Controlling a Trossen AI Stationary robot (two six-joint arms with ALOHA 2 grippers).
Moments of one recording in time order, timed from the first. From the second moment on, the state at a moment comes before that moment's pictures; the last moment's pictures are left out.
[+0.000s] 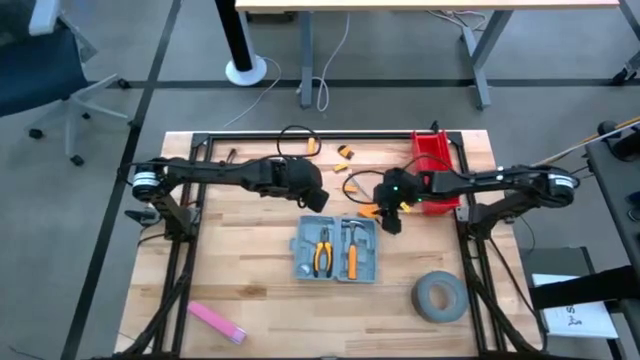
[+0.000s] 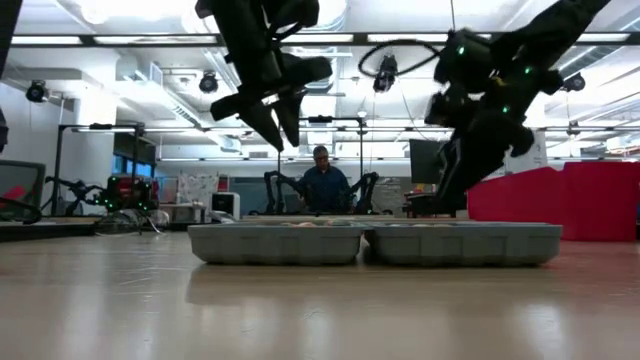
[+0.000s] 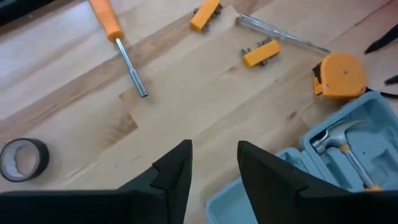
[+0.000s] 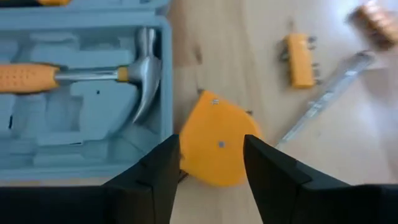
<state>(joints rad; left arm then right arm) 0.12 1.70 1.36 -0.77 -0.33 -0.80 -0.27 1.32 0.62 -0.22 -0.13 -0.14</state>
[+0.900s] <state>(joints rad) 0.11 1.70 1.29 -0.76 -0.36 -0.82 -0.17 1.36 0.62 -0.40 -0.10 -0.04</state>
